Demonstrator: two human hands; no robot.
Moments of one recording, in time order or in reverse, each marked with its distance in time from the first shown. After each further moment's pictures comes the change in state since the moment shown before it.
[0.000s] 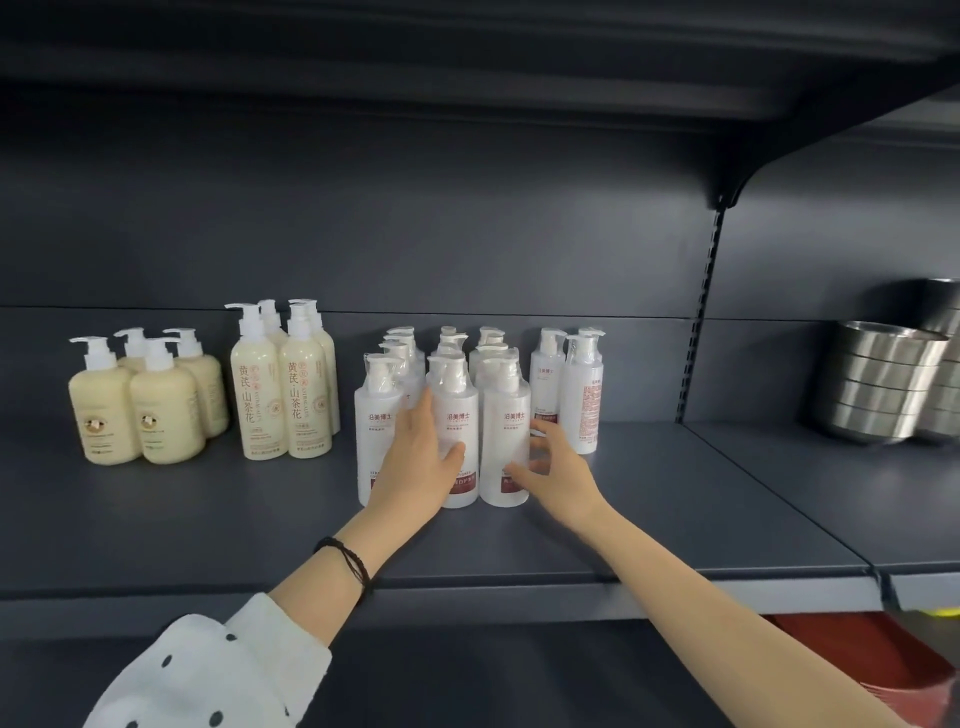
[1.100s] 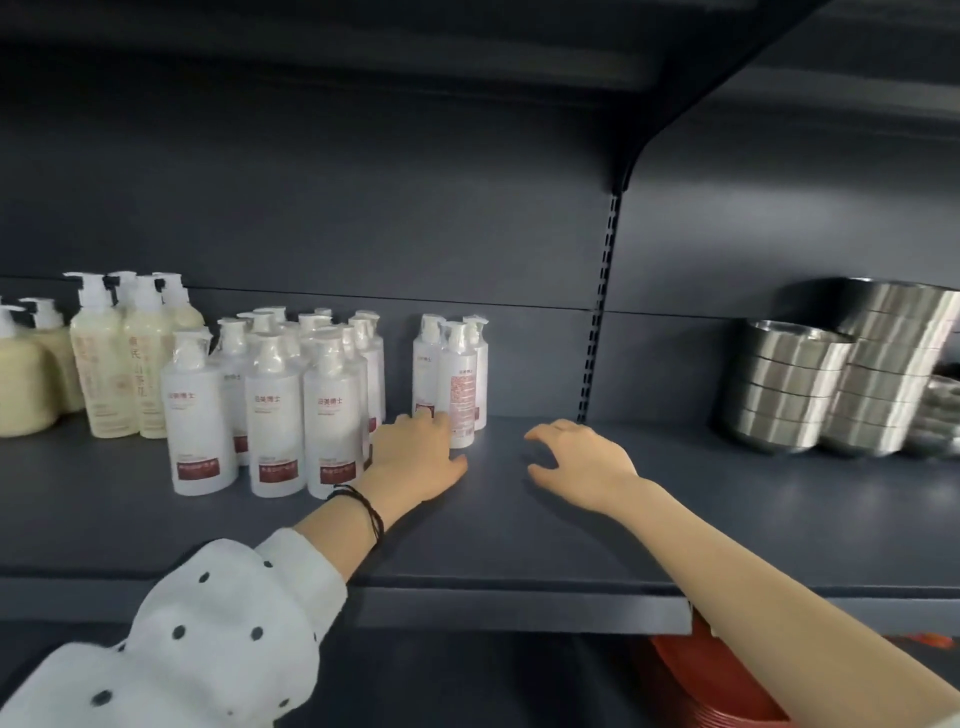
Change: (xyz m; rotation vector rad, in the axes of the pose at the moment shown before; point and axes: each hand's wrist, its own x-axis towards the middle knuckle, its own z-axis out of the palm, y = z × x) left_hand 0.033 0.114 0.161 0.848 -0.239 0.037; right_hand 0.017 0.069 -0.212 -0.935 -0.220 -0.147
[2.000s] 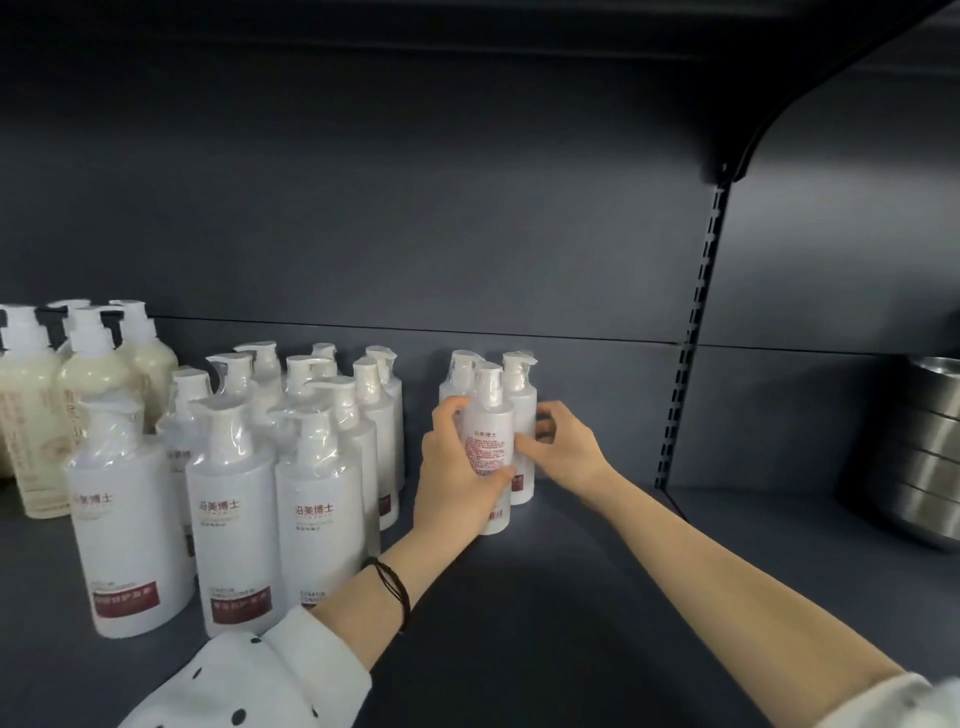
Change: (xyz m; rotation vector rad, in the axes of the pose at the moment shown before) left_hand 0.111 -0.016 0.070 -1.168 0.339 -0.237; right_hand 0.191 -0.009 0.057 0.866 0.121 0.143
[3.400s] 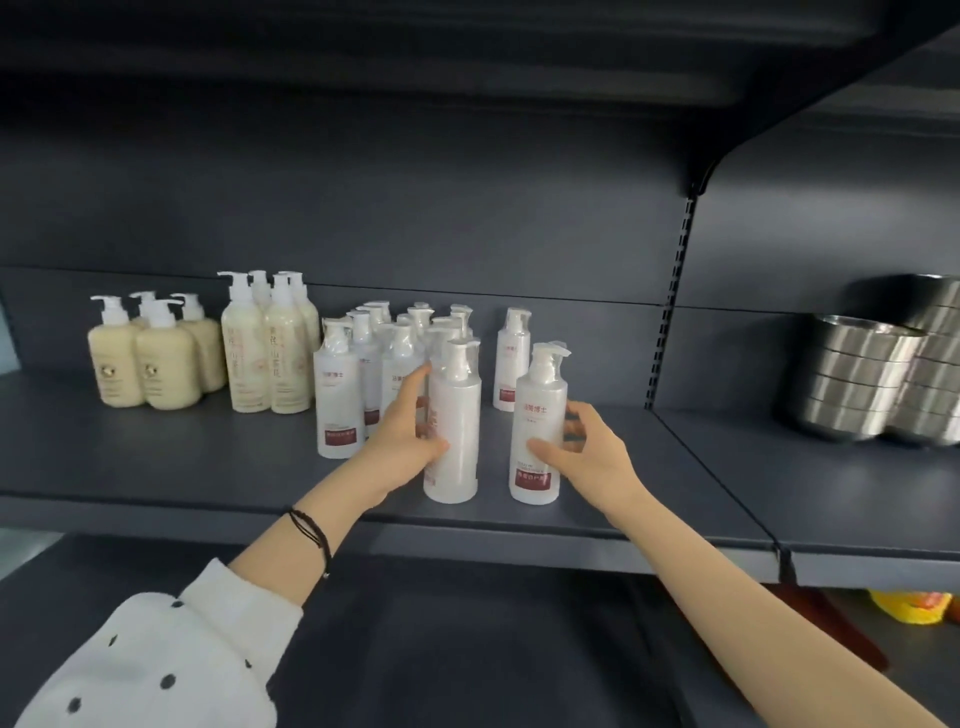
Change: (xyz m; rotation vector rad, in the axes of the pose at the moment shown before) left_hand -0.148 0.079 -0.215 0.000 -0.380 -0.169; right_hand -0.246 -0.092 0.024 0.110 0.050 0.011
